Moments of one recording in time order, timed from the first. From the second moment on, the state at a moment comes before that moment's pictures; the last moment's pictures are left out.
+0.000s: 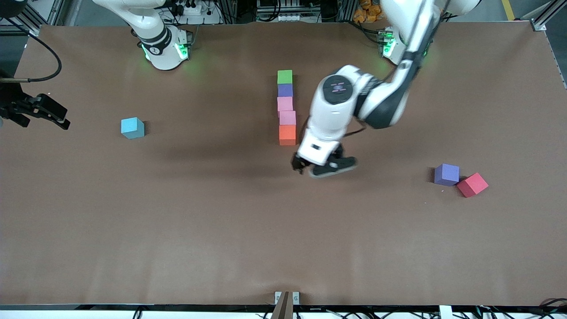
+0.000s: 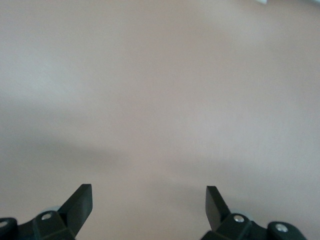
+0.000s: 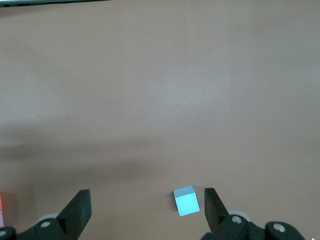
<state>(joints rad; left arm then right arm) -0.71 0.45 0.13 -1.59 -0.02 2.26 -0.94 -0.03 -0.02 0.03 -1.59 -0.02 1.65 0.07</state>
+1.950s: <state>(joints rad) -0.06 -0.03 0.02 -1.58 -0.02 1.53 -0.04 -0.03 -0.02 0.04 -1.54 -0.05 1.64 0.11</state>
